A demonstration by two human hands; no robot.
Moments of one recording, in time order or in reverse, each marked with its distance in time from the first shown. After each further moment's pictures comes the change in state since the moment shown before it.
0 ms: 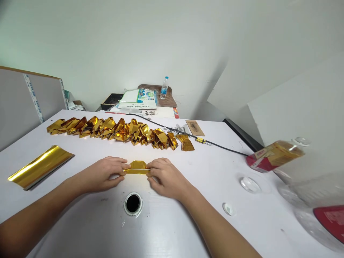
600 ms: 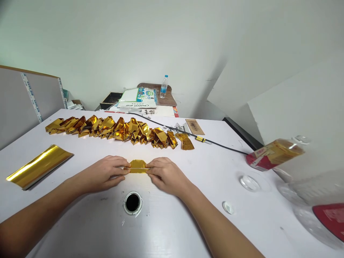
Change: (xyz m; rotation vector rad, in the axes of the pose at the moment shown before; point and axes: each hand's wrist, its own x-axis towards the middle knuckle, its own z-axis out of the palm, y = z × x) left_hand 0.001 -0.003 0.005 0.034 0.022 0.081; right_hand -0.001 0.011 0.003 -0.022 0.043 -0.045
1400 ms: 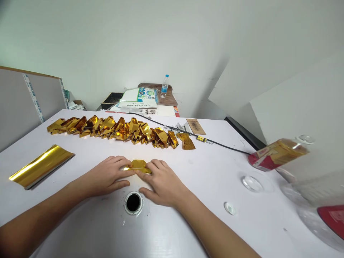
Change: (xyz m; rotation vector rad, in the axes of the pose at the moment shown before) left_hand 0.005 0.014 0.004 0.164 -0.074 -0.047; right_hand 0.009 -0.040 -0.005 -0.188 -0.207 0.085
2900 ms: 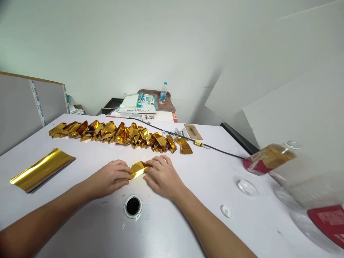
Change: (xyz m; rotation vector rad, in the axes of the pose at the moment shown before) left_hand -0.002 -0.006 0.010 -0.265 0.171 -0.007; right_hand 0.006 0.022 0.013 0.011 0.305 -0.003
